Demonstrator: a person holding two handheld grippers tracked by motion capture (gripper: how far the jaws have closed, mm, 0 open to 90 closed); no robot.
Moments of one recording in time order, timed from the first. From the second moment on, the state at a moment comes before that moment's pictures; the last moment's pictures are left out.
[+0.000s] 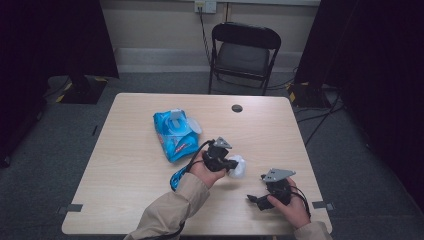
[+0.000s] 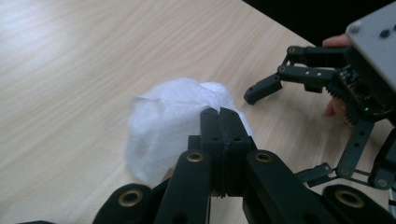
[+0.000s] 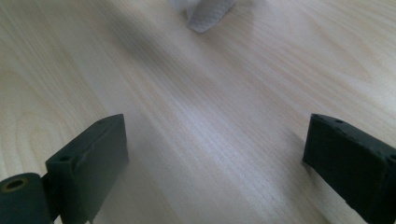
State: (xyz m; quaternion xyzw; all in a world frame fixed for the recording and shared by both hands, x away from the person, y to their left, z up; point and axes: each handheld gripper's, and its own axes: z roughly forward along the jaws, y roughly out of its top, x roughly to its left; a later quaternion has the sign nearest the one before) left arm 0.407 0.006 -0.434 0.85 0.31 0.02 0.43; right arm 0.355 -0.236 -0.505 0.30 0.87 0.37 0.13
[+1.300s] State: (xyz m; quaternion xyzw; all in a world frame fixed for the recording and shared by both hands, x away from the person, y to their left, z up) left arm 0.386 0.011 -0.457 0.88 0.28 0.05 0.39; right arm 0.351 -0.241 -0.485 0.28 0.86 0.39 0.13
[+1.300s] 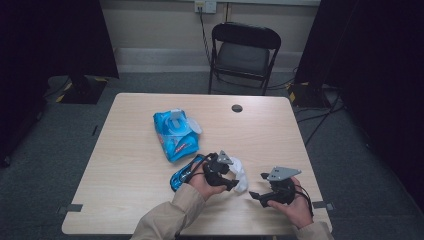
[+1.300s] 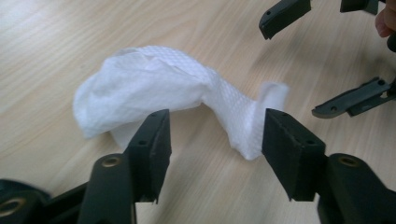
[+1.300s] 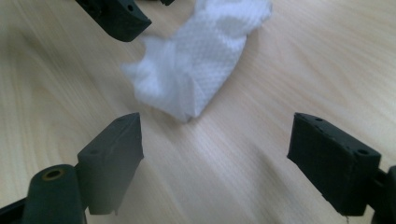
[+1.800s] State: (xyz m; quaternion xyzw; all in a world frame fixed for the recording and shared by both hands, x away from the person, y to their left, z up) left arm 0.374 0.090 -0.438 0.86 0.29 0.08 0.40; right arm 0.379 -0.209 -0.463 0.26 0.87 0.40 0.13
